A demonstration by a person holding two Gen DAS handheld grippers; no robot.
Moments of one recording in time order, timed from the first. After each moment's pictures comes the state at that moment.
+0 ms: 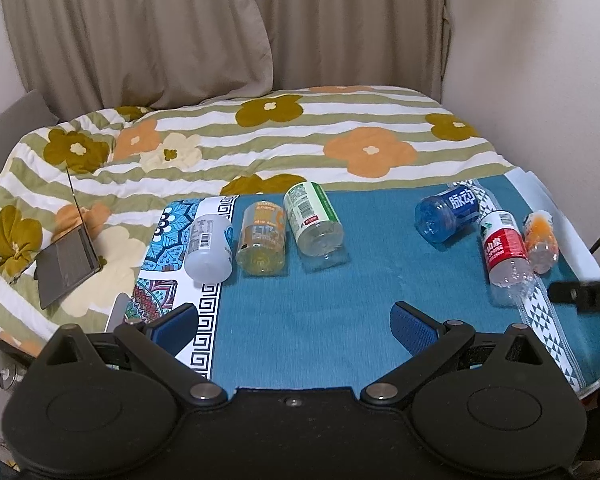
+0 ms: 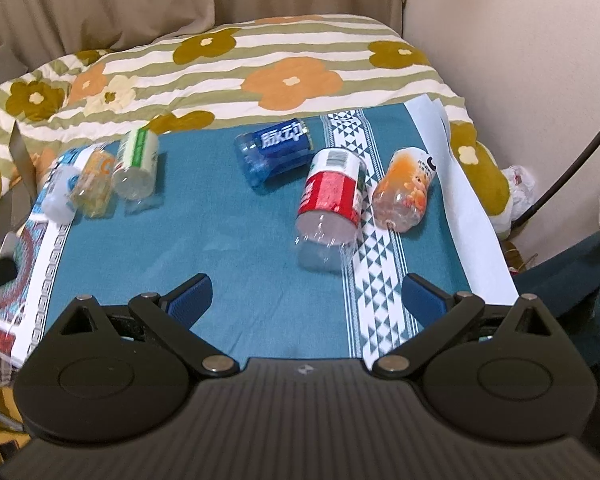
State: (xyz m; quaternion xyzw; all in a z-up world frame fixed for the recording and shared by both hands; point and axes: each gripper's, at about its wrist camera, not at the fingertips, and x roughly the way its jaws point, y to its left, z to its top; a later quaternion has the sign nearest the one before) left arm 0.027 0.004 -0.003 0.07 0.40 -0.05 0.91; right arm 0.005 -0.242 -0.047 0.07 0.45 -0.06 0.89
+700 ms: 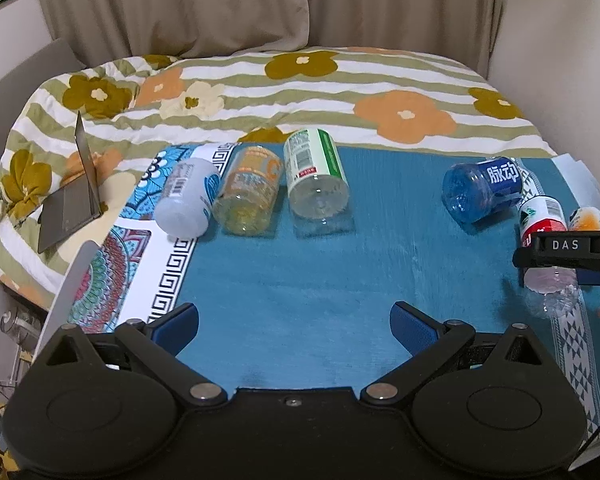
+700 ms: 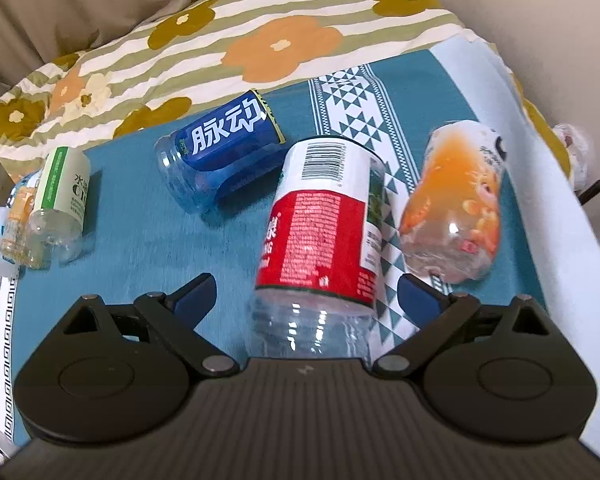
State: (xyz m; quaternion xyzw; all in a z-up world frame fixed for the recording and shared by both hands) left arm 0.064 -0.039 -0.065 0.04 0.45 0.02 0.89; right arm 0.113 -0.290 -0.141 0.14 0.49 -0.03 0.86
